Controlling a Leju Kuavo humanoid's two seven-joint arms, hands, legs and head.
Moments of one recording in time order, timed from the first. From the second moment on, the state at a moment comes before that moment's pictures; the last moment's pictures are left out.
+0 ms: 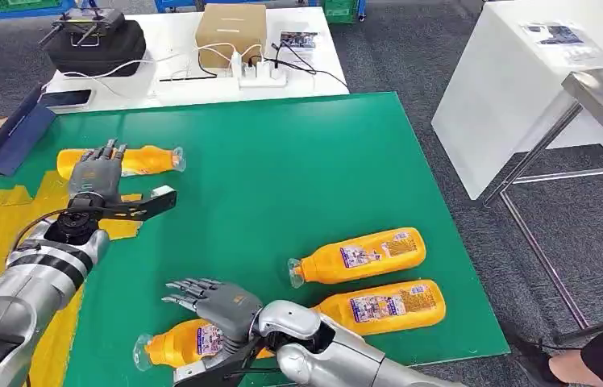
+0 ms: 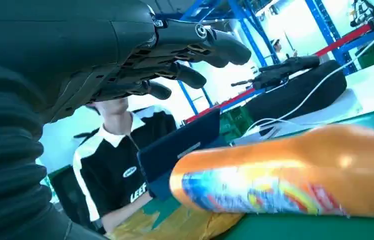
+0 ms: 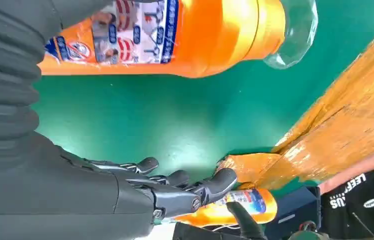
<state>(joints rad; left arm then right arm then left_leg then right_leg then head) -0.88 0.11 -0.42 -0.39 -1.45 0.19 0.18 -0.41 0.09 1.02 -0.99 0.75 0.02 -0.23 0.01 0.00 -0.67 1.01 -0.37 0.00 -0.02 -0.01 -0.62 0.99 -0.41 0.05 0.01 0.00</state>
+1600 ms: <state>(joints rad) -0.65 0.05 -0.20 -0.62 -1.32 0.51 0.08 -0.39 -0.11 1.08 -1.04 1.17 -0.04 0.11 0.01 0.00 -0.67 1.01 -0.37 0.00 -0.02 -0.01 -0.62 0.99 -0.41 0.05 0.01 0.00</state>
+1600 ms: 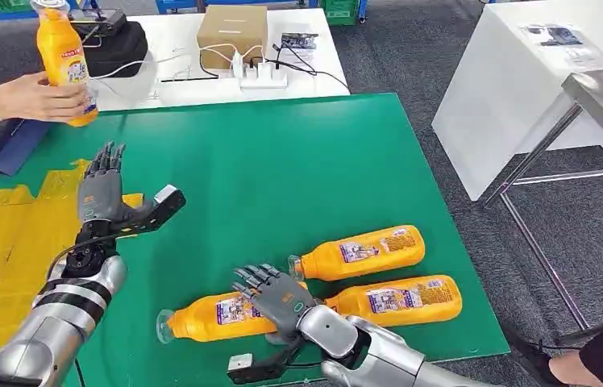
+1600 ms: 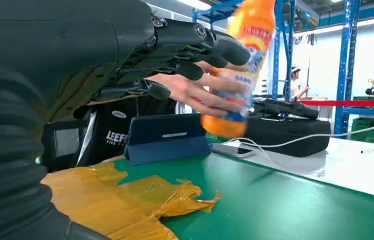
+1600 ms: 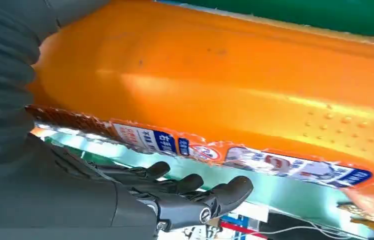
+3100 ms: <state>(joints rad) -0.51 -0.03 -0.20 -0.95 -0.65 0.30 -0.21 -0.18 0.09 0.54 -1.06 0.46 -0.11 -0.27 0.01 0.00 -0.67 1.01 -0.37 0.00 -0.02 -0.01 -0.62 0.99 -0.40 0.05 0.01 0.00</state>
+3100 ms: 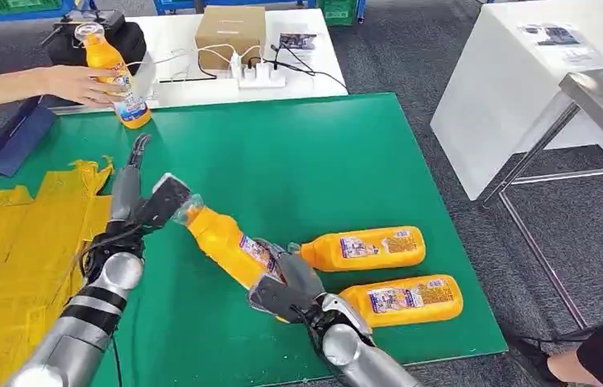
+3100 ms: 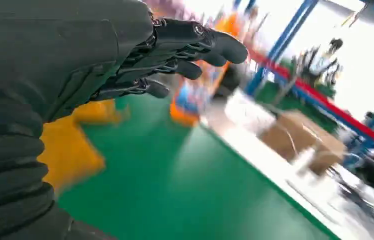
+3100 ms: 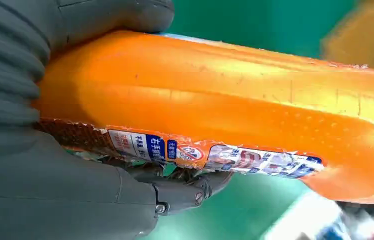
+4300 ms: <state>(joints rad) -0.31 0.11 -0.18 -1.20 0.02 -0.43 -0.36 -0.08 0.12 0.39 -1.44 0.47 -0.58 -0.54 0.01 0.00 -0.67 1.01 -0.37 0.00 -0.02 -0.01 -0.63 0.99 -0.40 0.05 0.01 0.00</state>
